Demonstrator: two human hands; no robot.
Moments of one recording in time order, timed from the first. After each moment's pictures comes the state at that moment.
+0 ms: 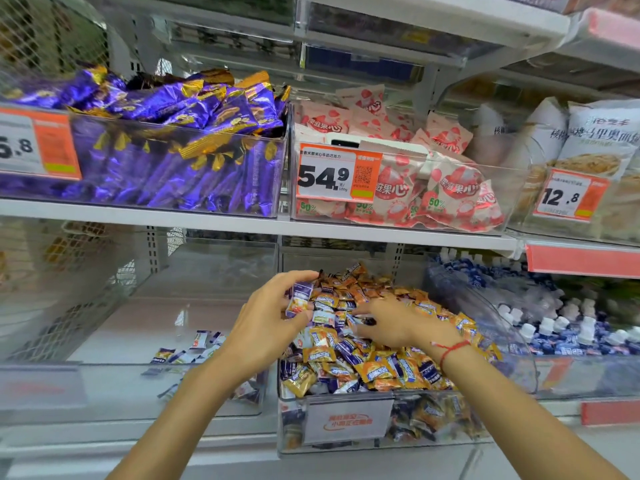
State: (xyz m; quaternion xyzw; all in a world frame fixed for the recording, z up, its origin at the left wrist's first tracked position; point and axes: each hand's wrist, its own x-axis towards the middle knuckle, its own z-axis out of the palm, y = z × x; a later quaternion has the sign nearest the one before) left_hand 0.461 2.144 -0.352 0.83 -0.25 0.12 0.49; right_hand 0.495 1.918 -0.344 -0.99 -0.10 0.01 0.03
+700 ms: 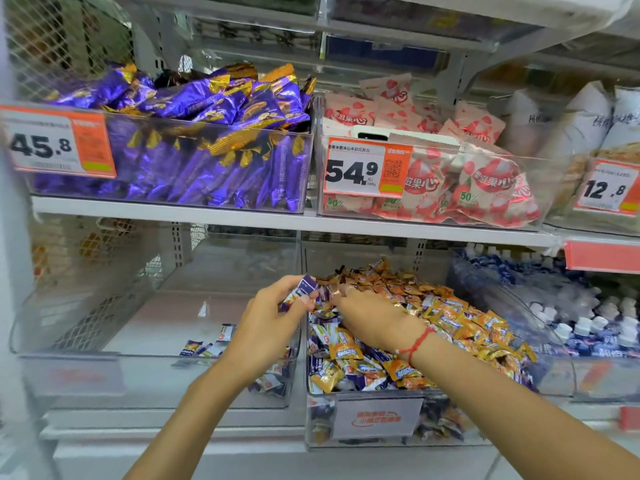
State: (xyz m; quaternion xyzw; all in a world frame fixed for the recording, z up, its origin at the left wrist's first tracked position) left_hand 0.457 2.165 -0.356 0.80 -0.19 0.13 0.56; right_hand 0.514 1.982 -0.359 -0.97 -0.18 -0.06 -0.12
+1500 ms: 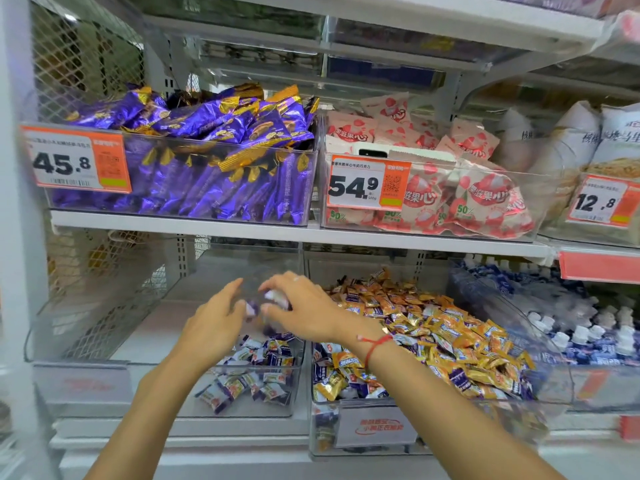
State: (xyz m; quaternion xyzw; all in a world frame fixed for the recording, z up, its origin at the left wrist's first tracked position) left_hand 0.472 2.226 -0.349 0.92 -0.03 0.09 0.38; right_hand 0.492 2.068 -0.325 -0.93 -0.28 -0.10 0.21
